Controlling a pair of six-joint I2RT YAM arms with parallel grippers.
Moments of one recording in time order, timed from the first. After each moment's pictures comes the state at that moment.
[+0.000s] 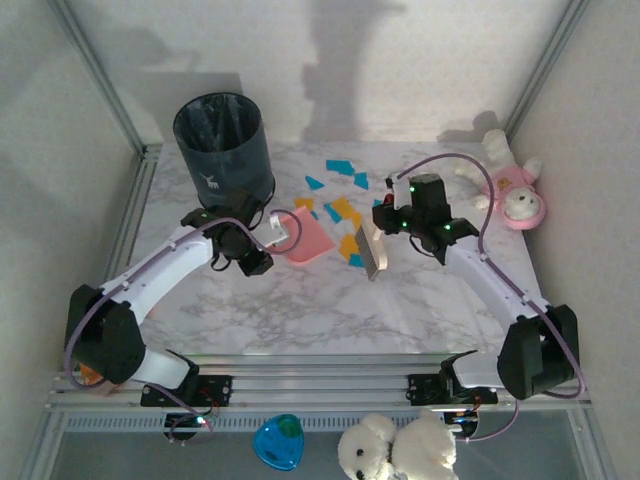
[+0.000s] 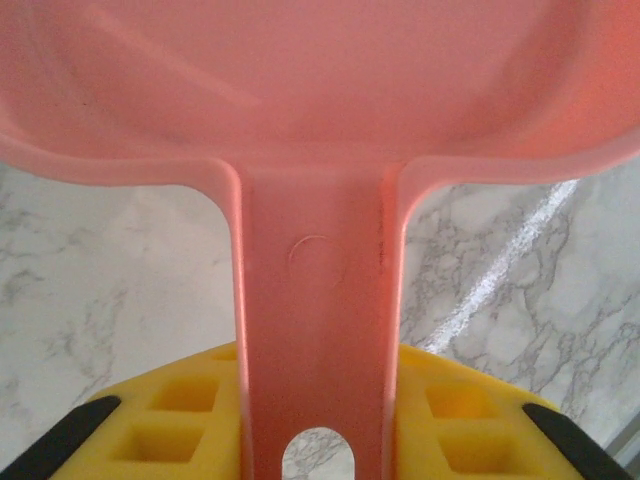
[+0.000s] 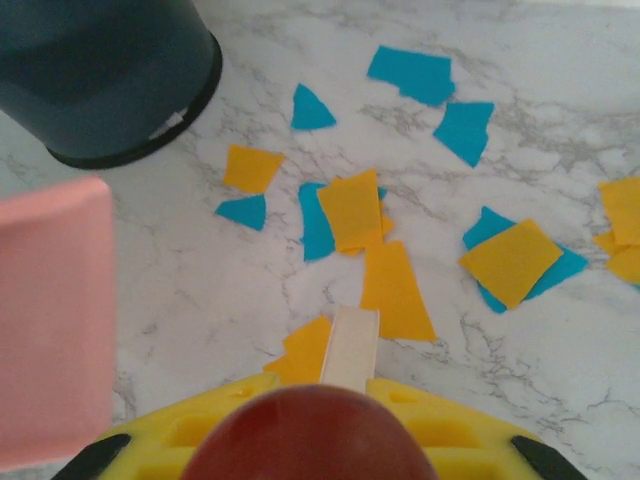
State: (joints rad) left arm -0.44 1.45 1.14 -0.91 0.17 0.45; right arm 0.38 1.31 1.03 -0.34 -0.19 0.10
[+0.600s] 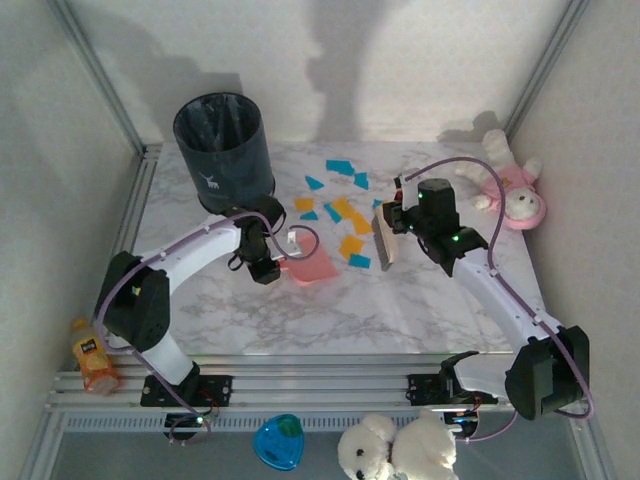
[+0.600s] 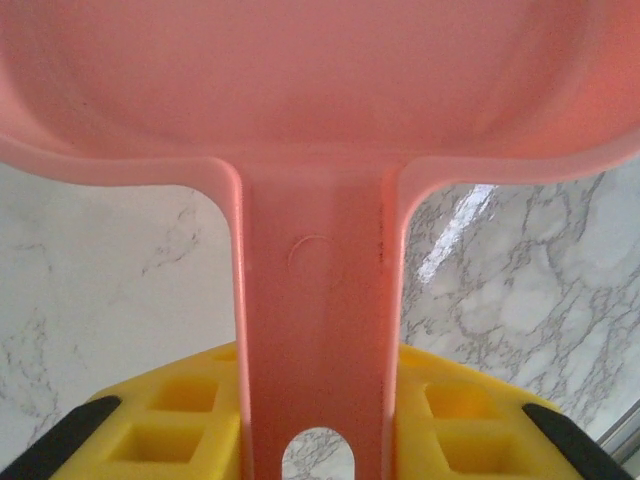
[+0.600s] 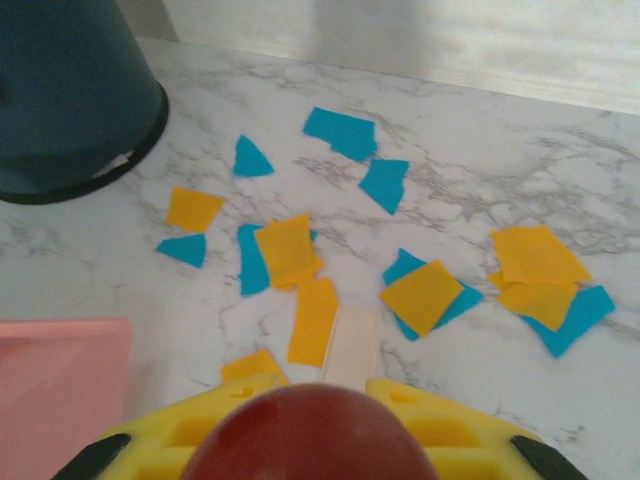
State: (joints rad) left arm -0.50 1.67 1.22 -1.00 0.11 0.55; right arm 0.39 1.23 0.97 -0.28 -0.03 0.03
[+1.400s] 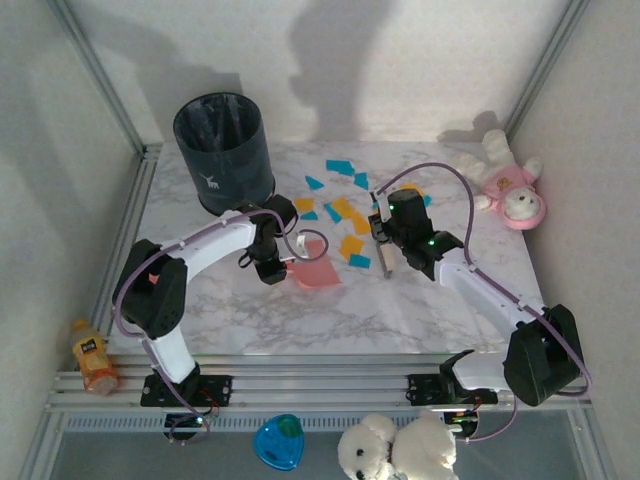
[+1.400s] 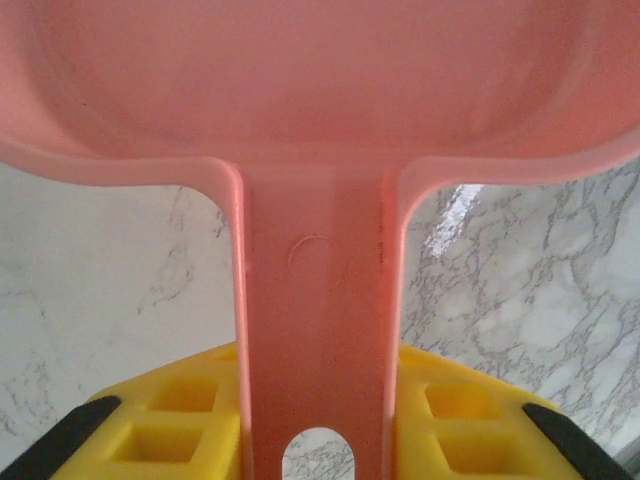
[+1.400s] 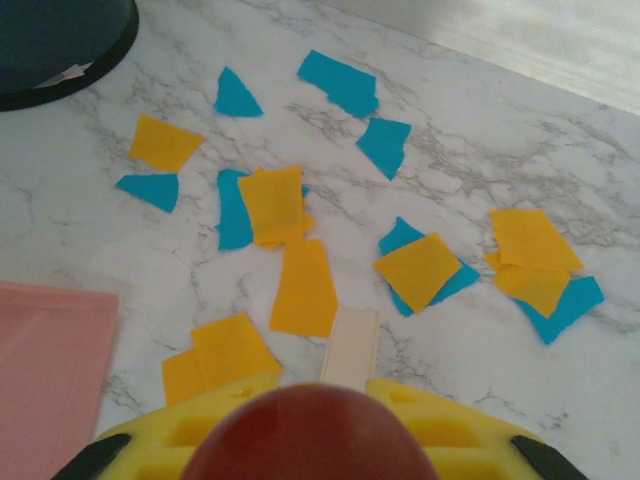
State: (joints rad) left arm -0.54 1.77 1.30 -1.03 0.07 0.57; right arm 0.54 1.31 0.94 -0.25 0.16 -0.04
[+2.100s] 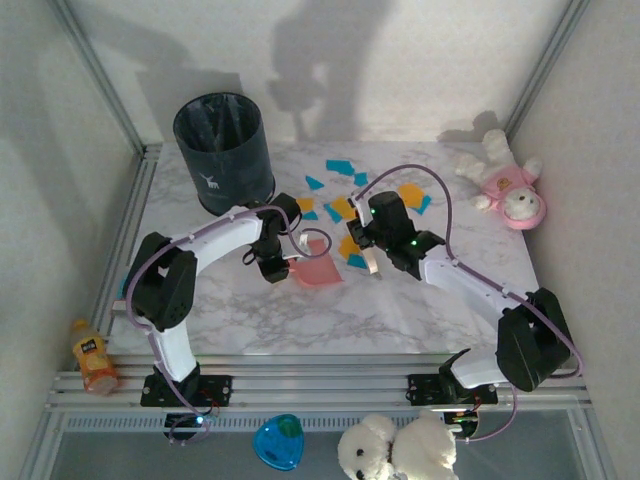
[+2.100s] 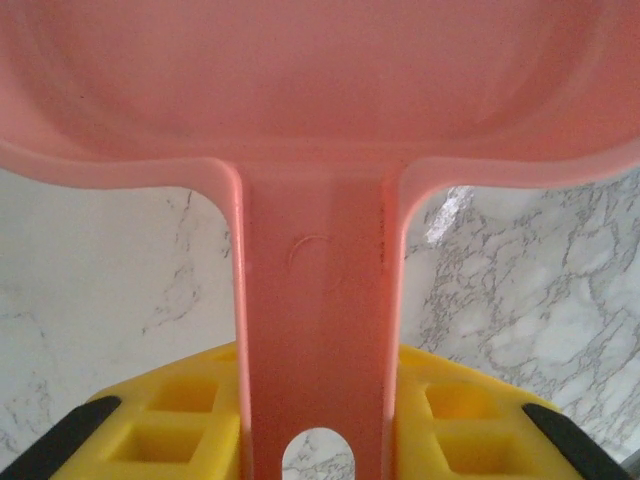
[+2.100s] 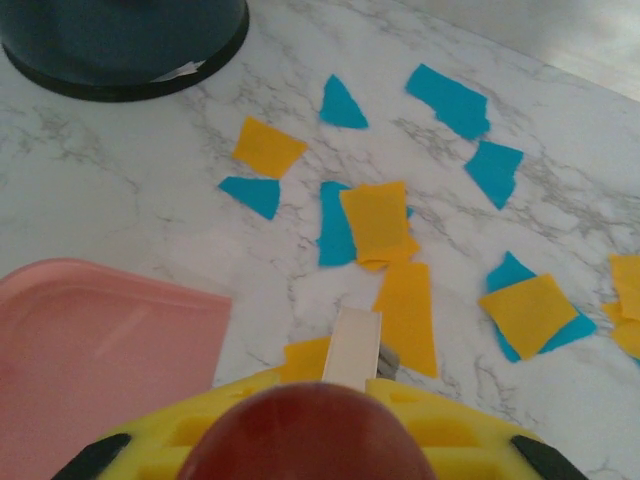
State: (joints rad) left arm -0.54 1.84 1.35 -1.06 0.06 0.57; right arm 0.62 1.40 0.96 -0.19 0.08 -0.05
